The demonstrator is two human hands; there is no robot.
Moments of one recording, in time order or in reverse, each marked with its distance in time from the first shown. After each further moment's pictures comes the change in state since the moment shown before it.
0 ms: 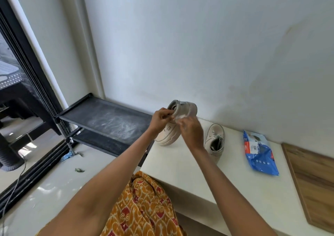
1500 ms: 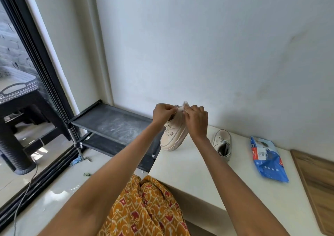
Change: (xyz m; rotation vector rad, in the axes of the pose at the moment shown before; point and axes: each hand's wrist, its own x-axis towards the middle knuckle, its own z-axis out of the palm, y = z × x) left_hand 0.009 0.056 -0.024 0.137 0.144 -0.138; right_hand 0.048 -0.025 0.000 -0.193 0.029 0.008
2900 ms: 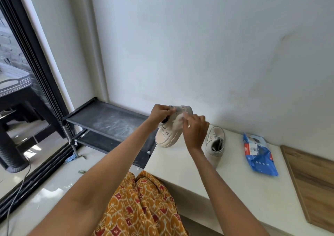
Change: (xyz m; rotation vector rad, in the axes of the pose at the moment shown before) left_hand -0.009 -0.006 -0.003 -0.069 -0.203 -0.070; right_hand -0.048 -0.004 -0.018 0.015 0.197 0.164
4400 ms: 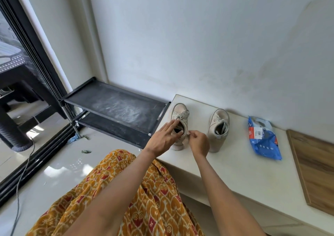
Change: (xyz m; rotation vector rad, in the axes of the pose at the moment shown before) left_hand -0.079 -0.123 0.040 1.203 -0.148 0.672; right_hand -0.092 0.078 0.050 0.108 -0.513 0.550
